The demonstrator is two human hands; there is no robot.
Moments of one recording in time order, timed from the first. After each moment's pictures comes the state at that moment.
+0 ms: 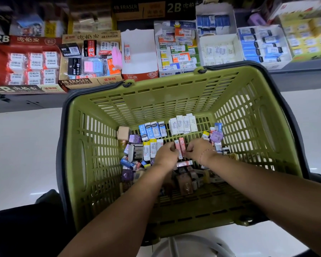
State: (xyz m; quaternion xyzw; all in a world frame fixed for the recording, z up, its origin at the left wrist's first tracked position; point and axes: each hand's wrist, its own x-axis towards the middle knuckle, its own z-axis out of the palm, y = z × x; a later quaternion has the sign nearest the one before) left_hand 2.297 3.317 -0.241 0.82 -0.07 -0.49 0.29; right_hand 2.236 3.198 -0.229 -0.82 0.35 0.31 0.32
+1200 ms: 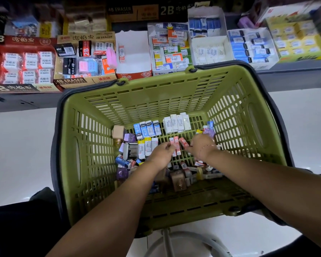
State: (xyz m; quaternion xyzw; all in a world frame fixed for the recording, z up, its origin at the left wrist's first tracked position) left_hand 2.296 3.321 -0.241 0.77 -0.07 -0.54 0.33; right_hand 2.229 3.184 -0.215 -0.85 0.34 0.34 0.23
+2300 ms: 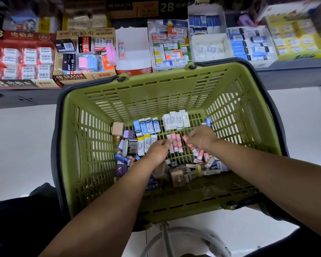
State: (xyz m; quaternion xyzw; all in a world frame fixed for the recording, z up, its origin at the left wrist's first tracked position) left_hand 2.301 3.326 -0.253 0.76 -0.02 -0.54 0.35; right_hand 2.237 3.176 -0.209 -0.76 0.46 0.27 0.38
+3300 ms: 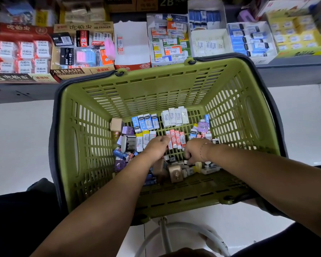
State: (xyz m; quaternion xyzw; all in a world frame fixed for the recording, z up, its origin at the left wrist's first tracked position) left_hand 2.301 3.325 -0.257 0.76 -0.02 -0.55 0.35; right_hand 2.215 3.184 -0.220 -0.85 0.11 0.49 0.19
